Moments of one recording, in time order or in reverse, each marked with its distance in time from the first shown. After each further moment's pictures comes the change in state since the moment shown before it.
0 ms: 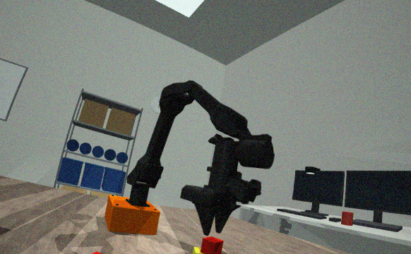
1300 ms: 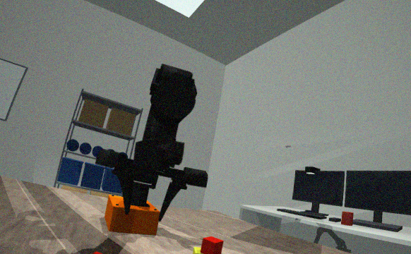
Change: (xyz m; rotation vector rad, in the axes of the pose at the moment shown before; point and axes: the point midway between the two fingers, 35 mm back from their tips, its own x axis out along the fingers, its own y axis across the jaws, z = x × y) arm -0.033 -0.163 -0.038 0.740 -0.012 -0.018
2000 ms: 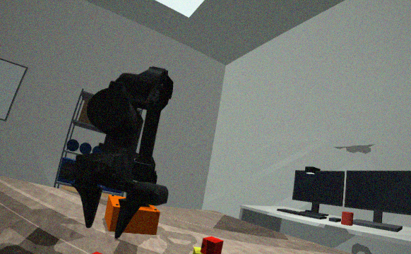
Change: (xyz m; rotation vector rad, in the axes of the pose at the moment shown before) arm 0.036 -0.062 0.013 0.271 -0.014 -0.005
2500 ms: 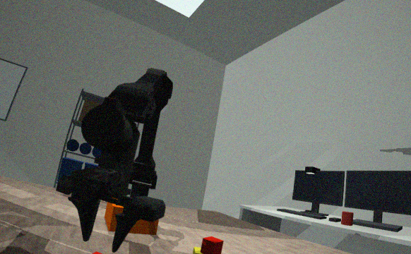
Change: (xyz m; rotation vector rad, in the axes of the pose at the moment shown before) arm 0.025 0.000 0.000 0.002 -0.004 0.001
